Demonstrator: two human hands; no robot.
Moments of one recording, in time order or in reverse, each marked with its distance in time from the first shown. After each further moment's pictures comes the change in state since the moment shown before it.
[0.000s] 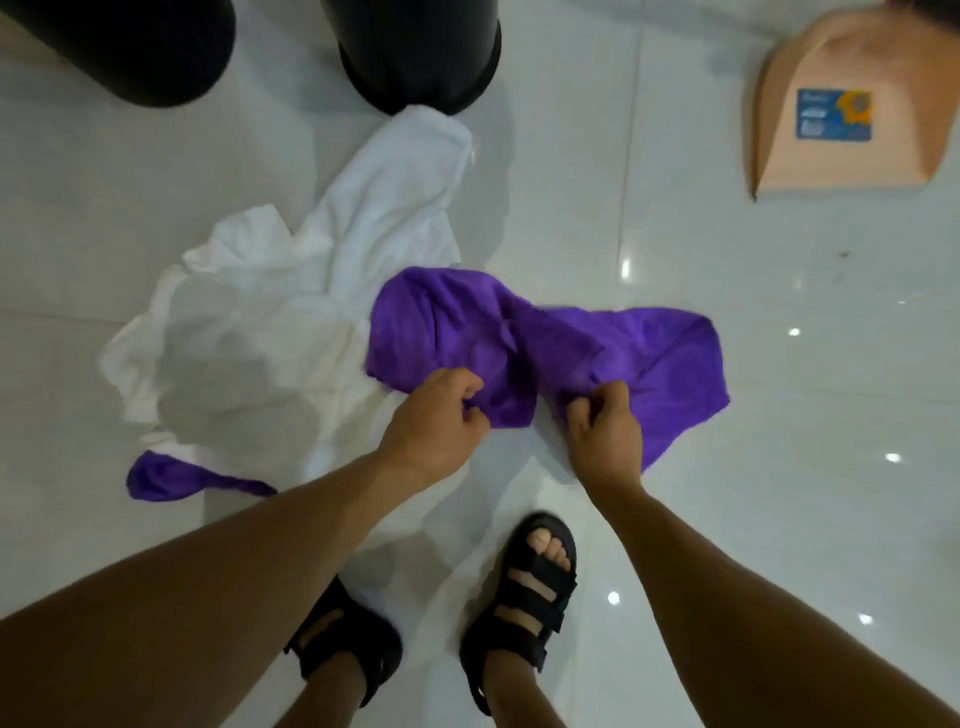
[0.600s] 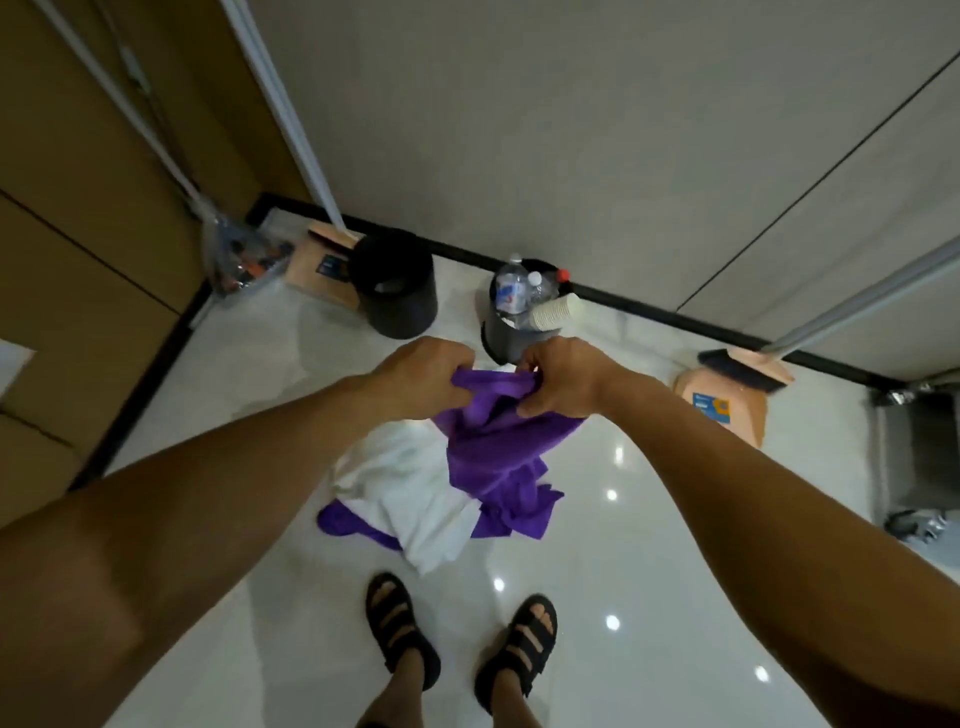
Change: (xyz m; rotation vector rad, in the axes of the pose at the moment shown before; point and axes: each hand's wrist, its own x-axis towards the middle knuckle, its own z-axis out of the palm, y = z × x) left_hand -0.257 0.198 -0.452 0.240 0.130 0.248; right_hand -0.232 -0.496 -0.289 -0.726 -0.512 -0.833
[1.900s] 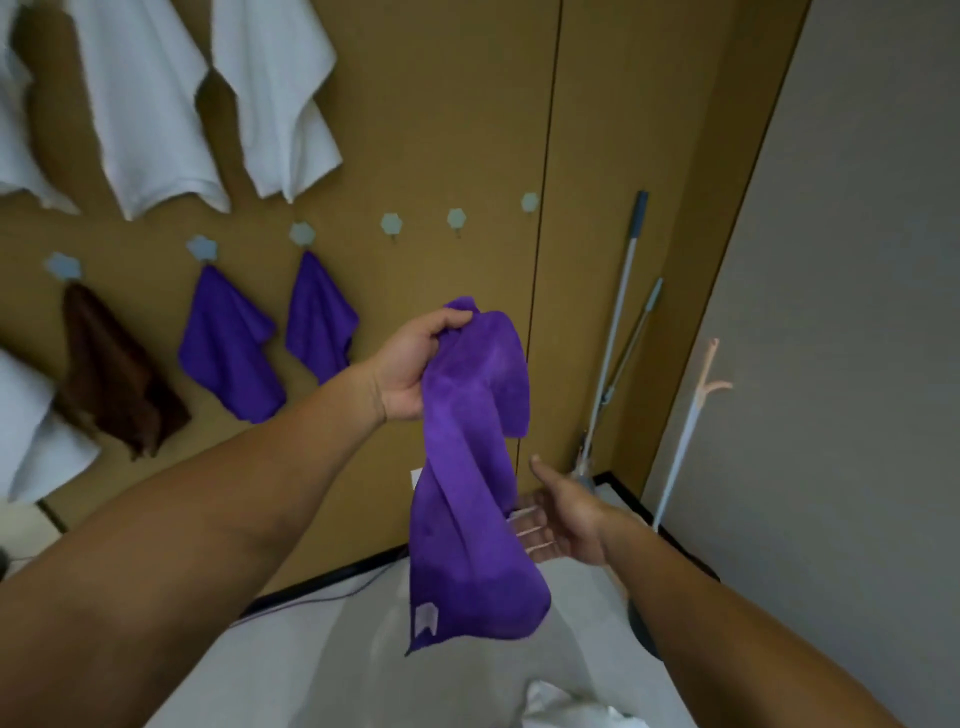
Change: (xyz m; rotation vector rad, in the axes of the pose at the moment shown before) left_hand -0.496 0.008 -0.279 -1.617 0.875 0.058; right_hand -0.100 -0.425 -0.012 0.726 -0.635 -0.238
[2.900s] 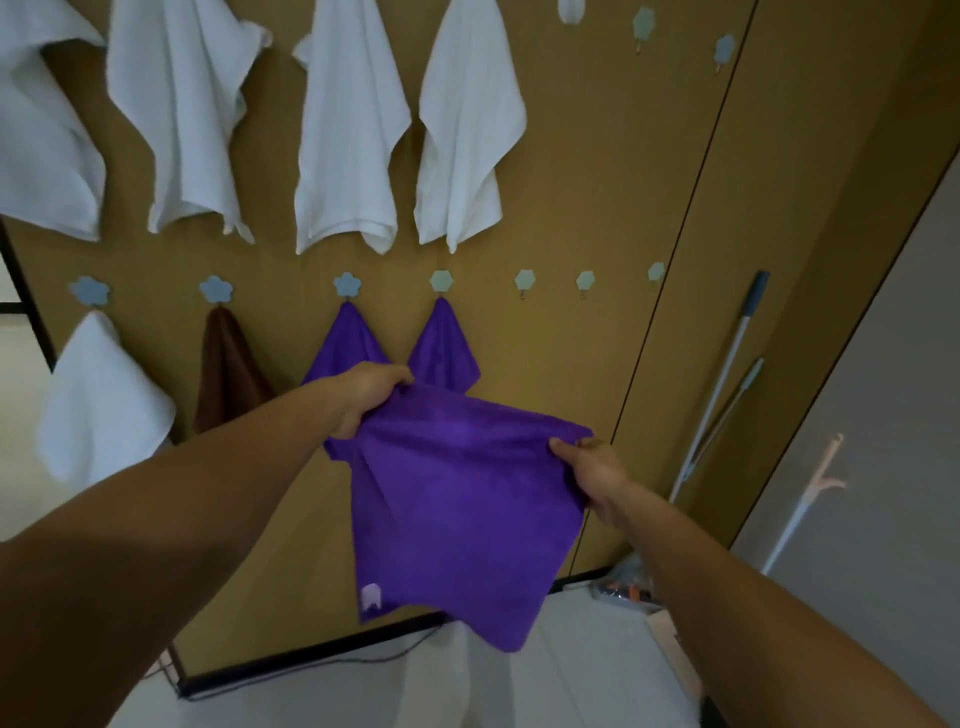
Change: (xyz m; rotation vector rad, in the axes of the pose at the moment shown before) left_hand -0.074 0.134 -0.274 0.536 0.670 -0.049; right_hand 0.113 -0.150 0.182 -0.032 0.391 -0.431
